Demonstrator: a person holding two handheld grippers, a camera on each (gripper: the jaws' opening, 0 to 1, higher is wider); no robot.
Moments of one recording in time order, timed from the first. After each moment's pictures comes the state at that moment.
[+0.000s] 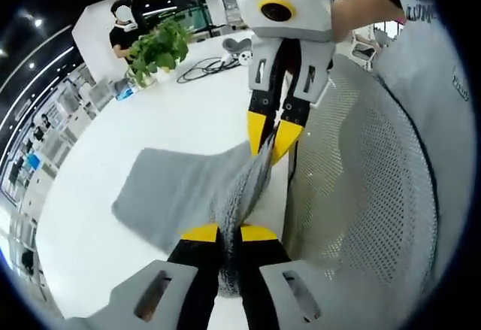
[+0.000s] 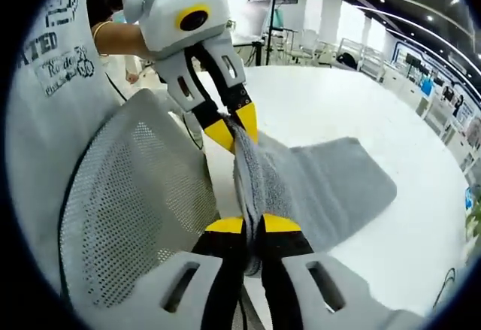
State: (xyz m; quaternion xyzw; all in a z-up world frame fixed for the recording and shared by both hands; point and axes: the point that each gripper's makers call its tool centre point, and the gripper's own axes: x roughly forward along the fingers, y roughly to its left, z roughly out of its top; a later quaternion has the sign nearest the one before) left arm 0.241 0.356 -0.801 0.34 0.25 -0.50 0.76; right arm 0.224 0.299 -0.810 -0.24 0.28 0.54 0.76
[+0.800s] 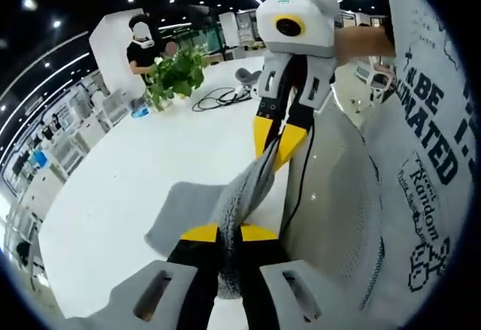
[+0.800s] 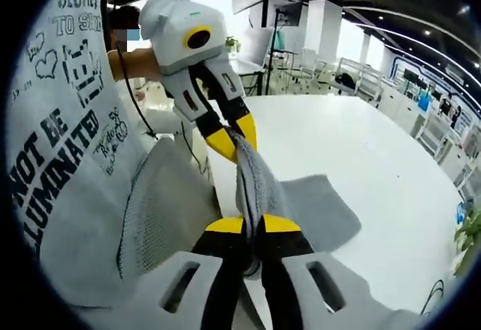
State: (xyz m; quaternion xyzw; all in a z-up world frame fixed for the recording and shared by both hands) left arm 0.228 0.360 -0.731 0.28 0.23 -0.49 0.79; right arm 0.211 0.302 -0.731 -0.21 0.24 0.56 0.76
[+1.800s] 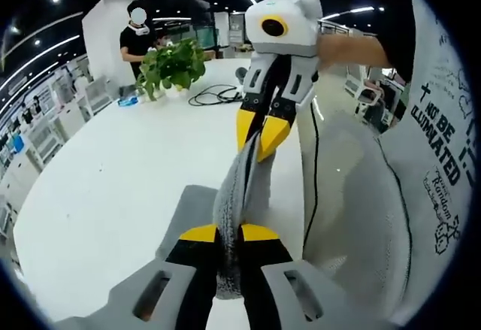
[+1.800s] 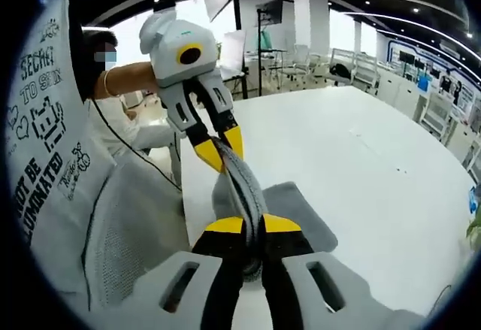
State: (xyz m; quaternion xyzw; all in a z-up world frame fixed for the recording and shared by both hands) left arm 0.326 0.358 -0.762 0.23 0.28 -0.56 0.75; right arm 0.323 0.303 -0.750 -0.17 0.29 0.56 0.76
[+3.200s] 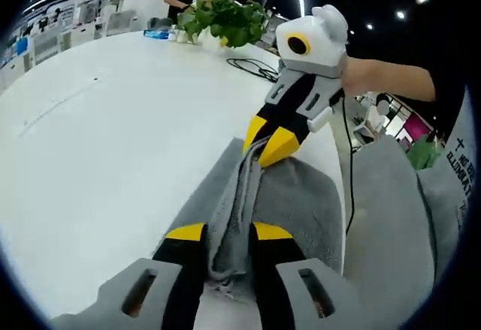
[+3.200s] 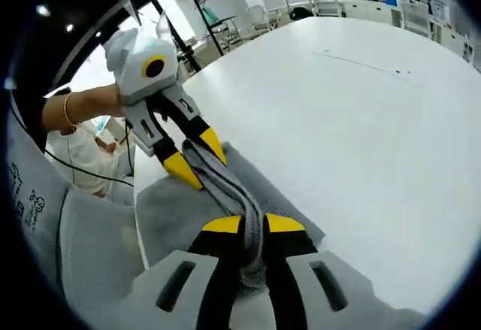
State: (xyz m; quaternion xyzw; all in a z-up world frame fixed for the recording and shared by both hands) left arm 0.398 0.370 -0.884 0.07 0.41 -0.53 0.74; right arm 0.413 0.302 -0.873 0.00 0.43 0.50 0.75
